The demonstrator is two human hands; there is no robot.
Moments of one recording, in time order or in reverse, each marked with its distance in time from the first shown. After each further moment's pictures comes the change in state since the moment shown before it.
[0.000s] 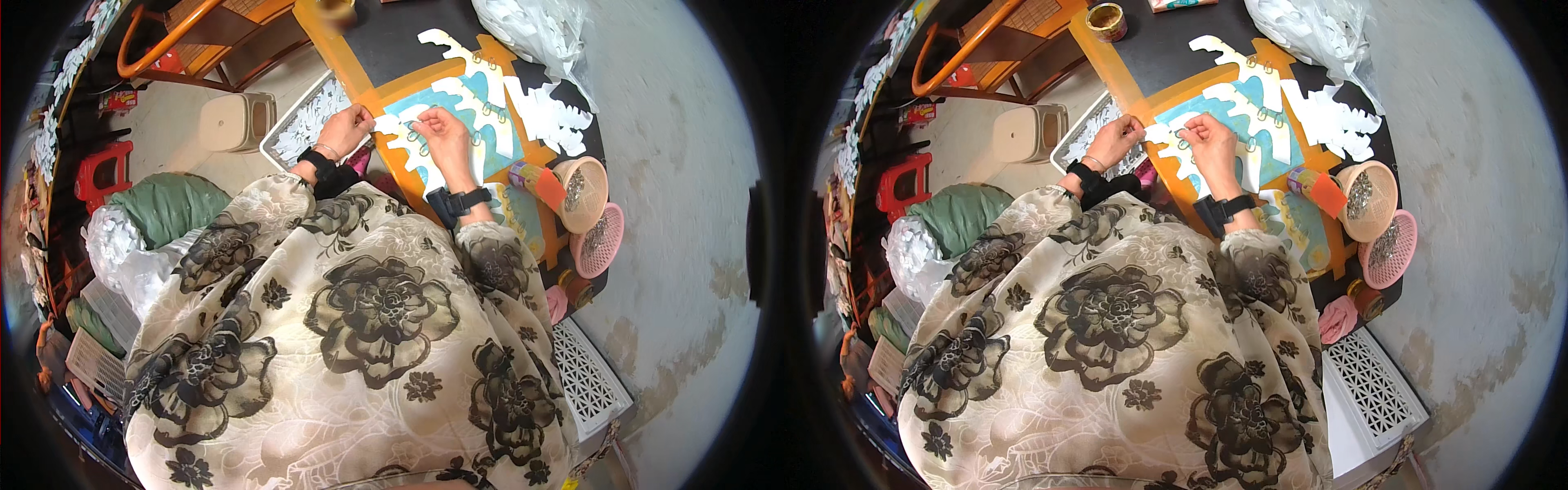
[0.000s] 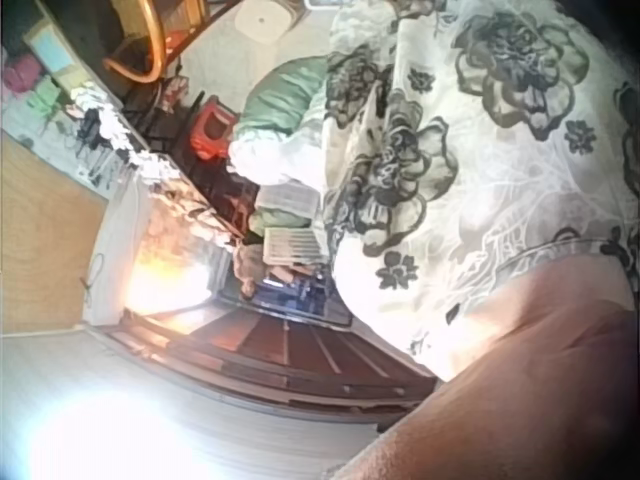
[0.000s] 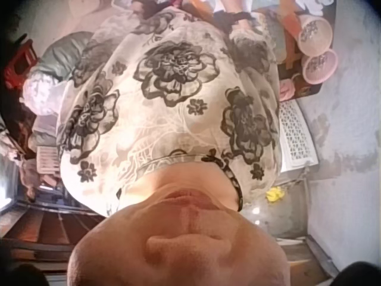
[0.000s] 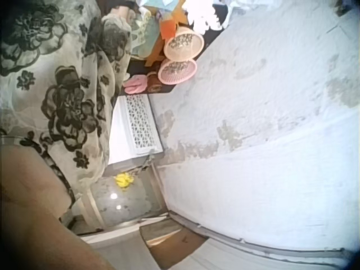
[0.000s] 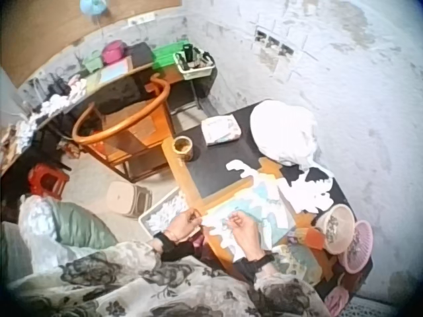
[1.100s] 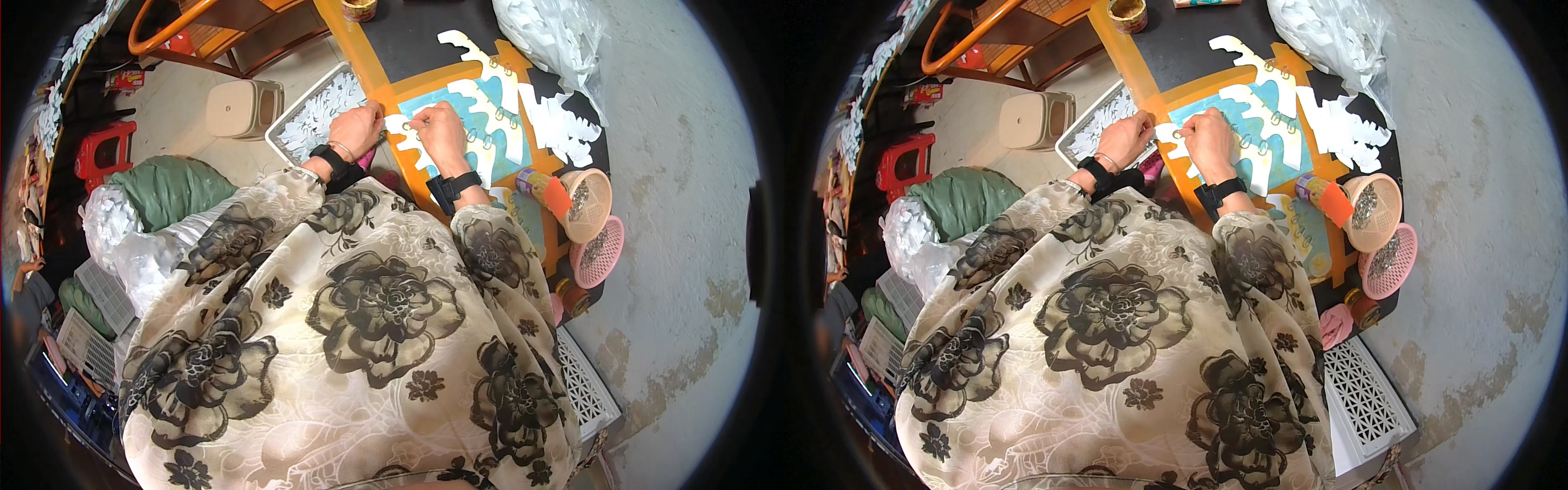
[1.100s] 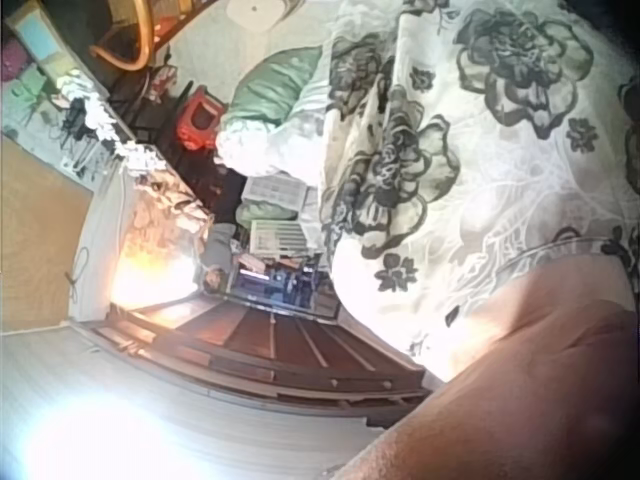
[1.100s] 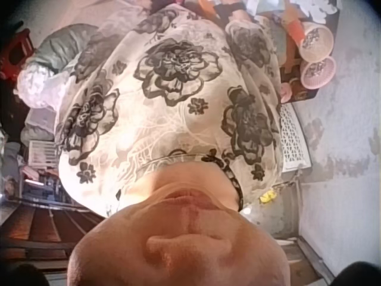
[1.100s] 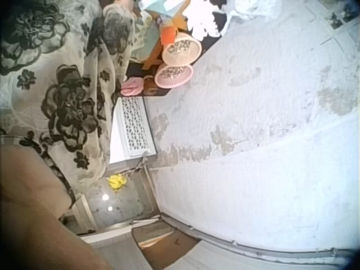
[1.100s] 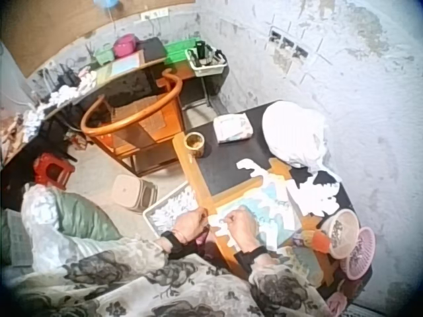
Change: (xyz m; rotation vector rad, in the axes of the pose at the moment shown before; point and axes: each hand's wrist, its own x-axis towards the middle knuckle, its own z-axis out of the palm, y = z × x) left_hand -0.025 -0.001 0.007 0.351 0.145 0.086; right_hand 0.003 -0.001 0.032 -0.569 -0.175 -0.034
